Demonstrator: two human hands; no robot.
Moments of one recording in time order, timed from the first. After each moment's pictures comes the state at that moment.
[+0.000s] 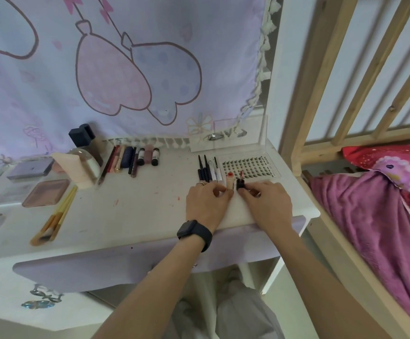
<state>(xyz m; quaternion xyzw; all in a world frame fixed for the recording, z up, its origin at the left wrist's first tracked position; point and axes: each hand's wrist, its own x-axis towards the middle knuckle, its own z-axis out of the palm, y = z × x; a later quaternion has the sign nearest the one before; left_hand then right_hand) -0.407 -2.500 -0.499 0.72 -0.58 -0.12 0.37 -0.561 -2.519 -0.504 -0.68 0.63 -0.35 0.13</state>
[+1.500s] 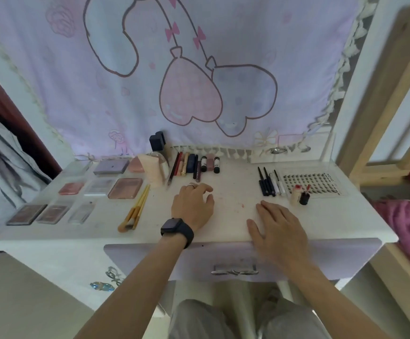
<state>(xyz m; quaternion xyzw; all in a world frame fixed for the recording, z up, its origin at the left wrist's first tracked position) -0.239 -2.445 -0.463 0.77 -0.59 -0.05 0.23 -0.462 -2.458 -0.522 -0.82 0.51 -0.25 -0.02</state>
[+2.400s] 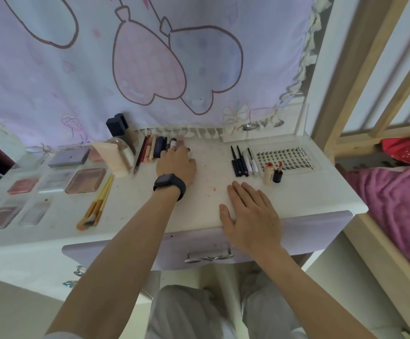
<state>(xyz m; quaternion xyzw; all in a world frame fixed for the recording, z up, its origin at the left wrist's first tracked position) -0.250 -2.542 -0.466 0.80 -0.58 0.02 0.15 -0.459 -2.454 -0.529 -0.81 0.54 -0.23 -0.03</state>
